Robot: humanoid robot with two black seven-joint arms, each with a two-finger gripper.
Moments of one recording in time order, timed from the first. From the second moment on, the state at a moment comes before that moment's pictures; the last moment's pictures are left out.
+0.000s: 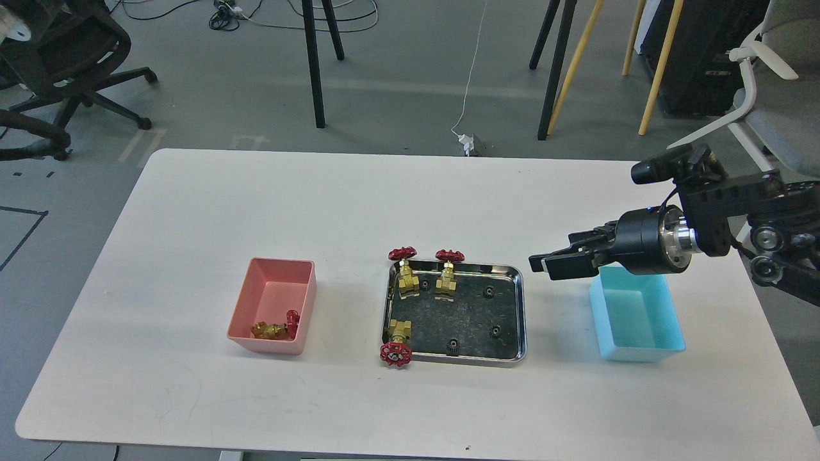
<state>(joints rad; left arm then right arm) -0.89 0.79 -0.93 -1.13 0.51 -0.12 -0.16 1.09 -0.83 0.07 1.48 -1.61 0.49 0.24</state>
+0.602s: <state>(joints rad) -0.91 0.80 -0.99 -1.12 0.51 -0.09 -0.16 1.12 -0.46 -0.13 1.20 -1.72 0.49 0.25</state>
